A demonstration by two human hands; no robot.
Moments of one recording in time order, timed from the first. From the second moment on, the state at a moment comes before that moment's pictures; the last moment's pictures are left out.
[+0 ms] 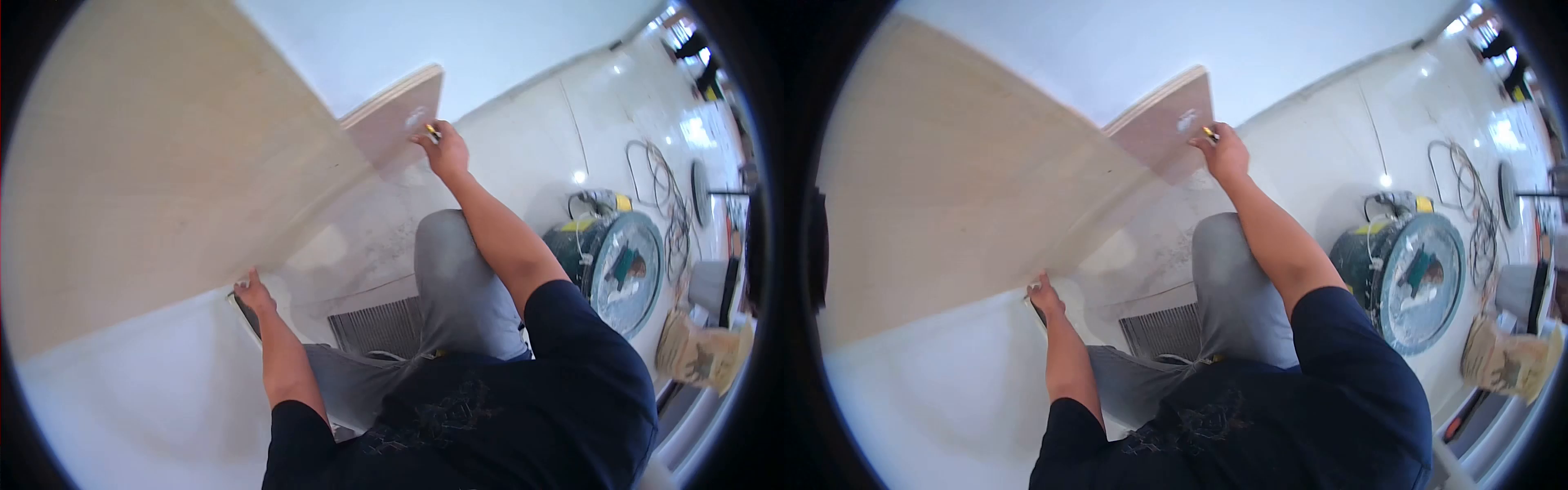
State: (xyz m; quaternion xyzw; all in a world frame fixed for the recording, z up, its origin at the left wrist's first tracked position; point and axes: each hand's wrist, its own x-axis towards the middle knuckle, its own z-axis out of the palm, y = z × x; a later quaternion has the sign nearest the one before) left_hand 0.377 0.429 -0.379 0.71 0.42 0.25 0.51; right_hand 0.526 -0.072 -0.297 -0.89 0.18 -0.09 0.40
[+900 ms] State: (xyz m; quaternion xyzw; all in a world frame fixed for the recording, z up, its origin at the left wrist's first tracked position) left_hand 0.414 0.329 -0.341 0.31 0.35 0.23 0.85; right_hand 0.530 -0.066 -0.281 -0.92 0.05 -0.16 0.35
